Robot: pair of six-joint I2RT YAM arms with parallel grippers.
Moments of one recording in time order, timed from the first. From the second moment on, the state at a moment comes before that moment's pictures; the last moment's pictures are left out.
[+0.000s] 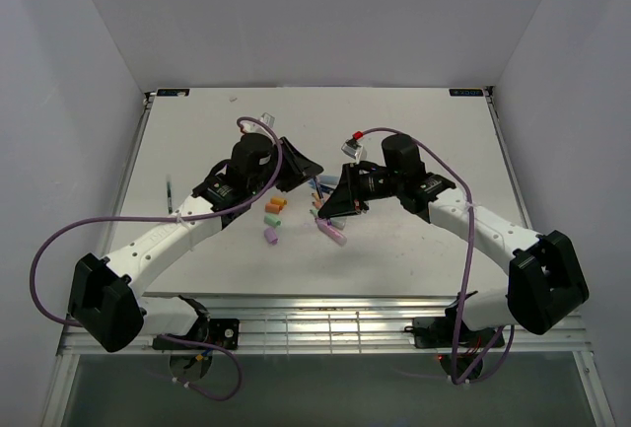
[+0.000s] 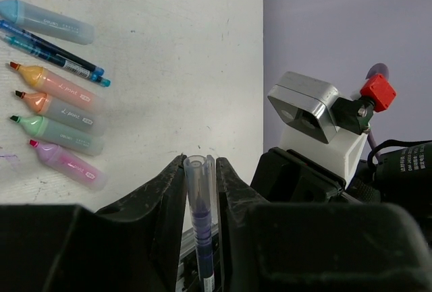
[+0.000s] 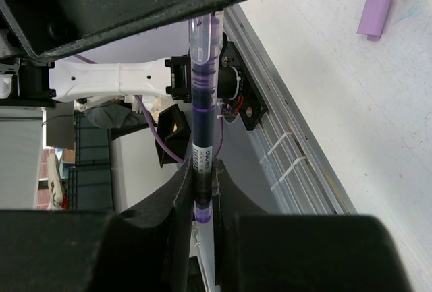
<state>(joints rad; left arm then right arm) -0.65 1.29 1.03 -0.16 0.08 -1.04 0.60 1.37 0.93 -0.04 -0.96 0.83</state>
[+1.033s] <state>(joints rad) -0.42 1.52 1.32 -0.39 0.00 -1.04 0.77 1.33 0.97 -0.73 -0.39 0.33</state>
